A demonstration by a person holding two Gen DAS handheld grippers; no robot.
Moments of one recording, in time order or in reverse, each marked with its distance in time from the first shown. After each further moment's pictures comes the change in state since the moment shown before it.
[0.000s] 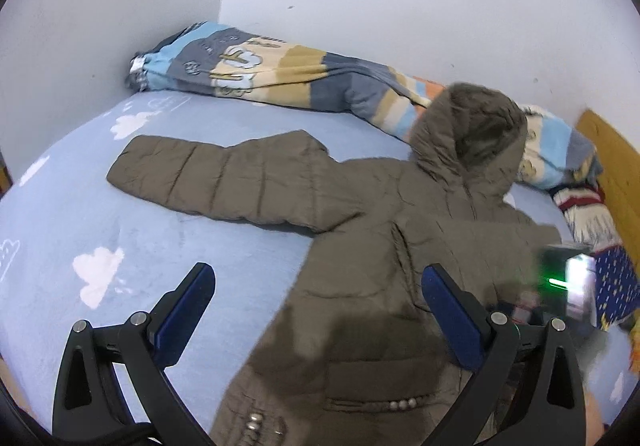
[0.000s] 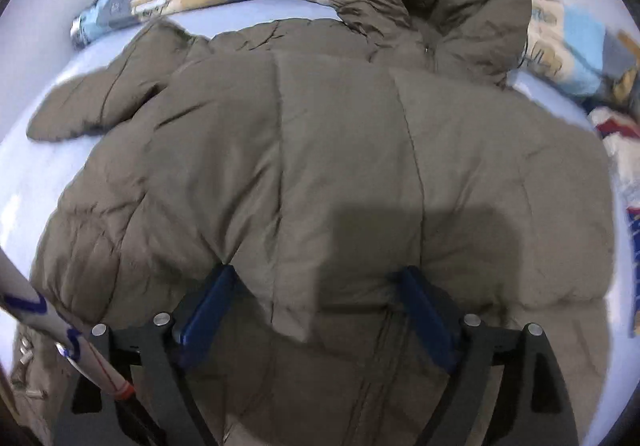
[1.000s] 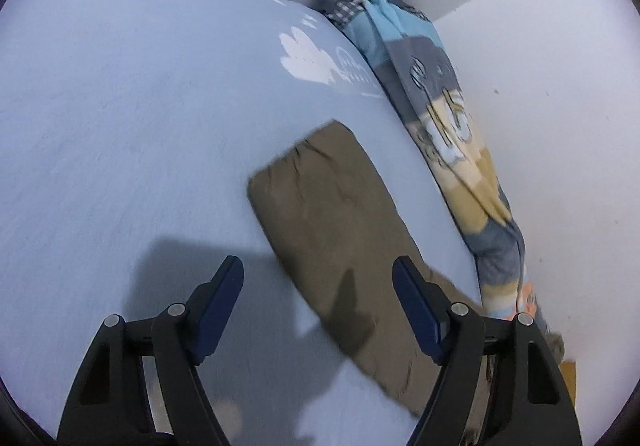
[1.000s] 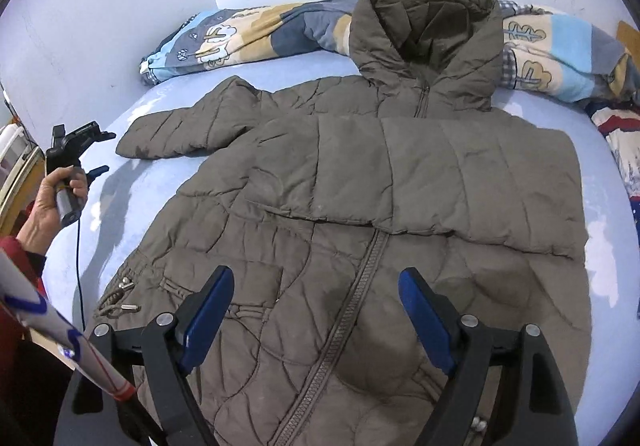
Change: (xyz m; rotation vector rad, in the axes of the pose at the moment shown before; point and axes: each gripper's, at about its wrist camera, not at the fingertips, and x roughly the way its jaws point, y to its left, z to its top) left arm 0.159 0.339 0.042 -0.807 -0.001 -0.030; right arm -0.094 -0.028 -0.048 0.028 -0.147 0.201
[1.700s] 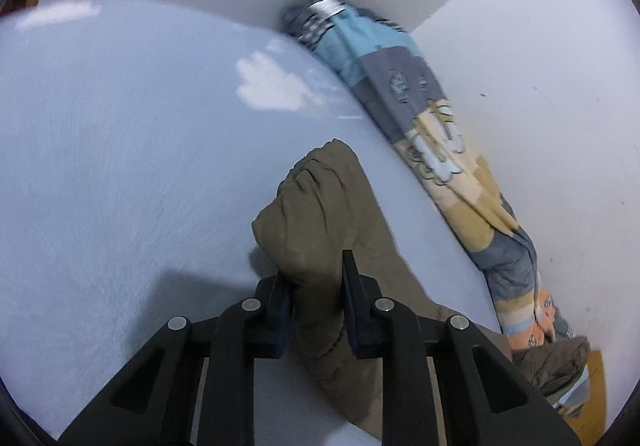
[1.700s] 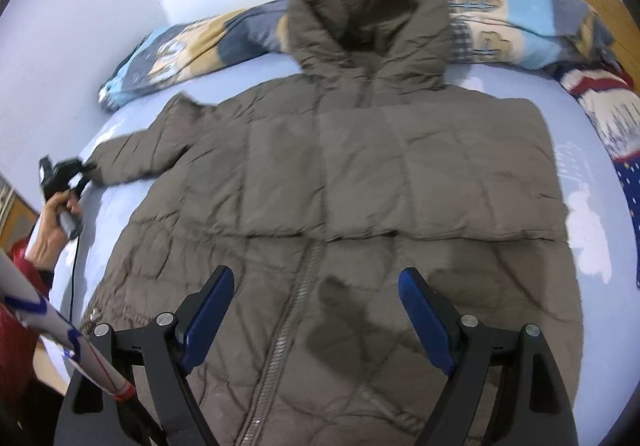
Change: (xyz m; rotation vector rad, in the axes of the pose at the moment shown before) left arm 0.029 -0.034 0.011 0.157 -0.120 -0.012; right arm 0.003 -0.058 0.008 0.170 -0.027 -0.100
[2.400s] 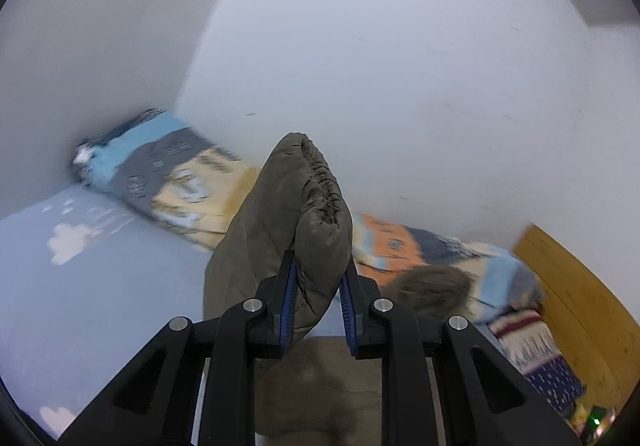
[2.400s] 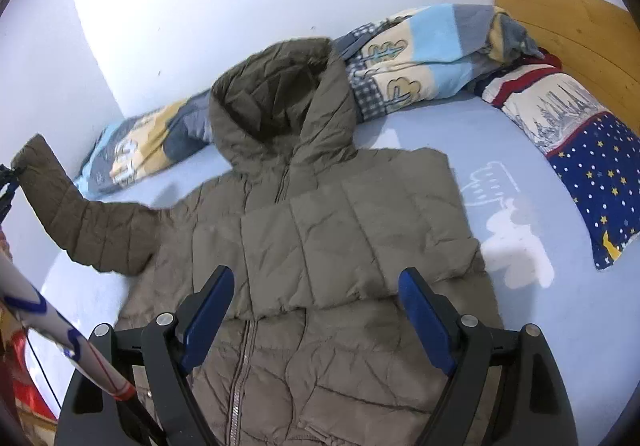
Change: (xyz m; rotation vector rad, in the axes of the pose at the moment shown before) left arm -0.184 -0.304 -0.067 0.550 -0.095 -0.386; right arm -0.072 -0.063 0.025 0.208 -0.228 -0.065
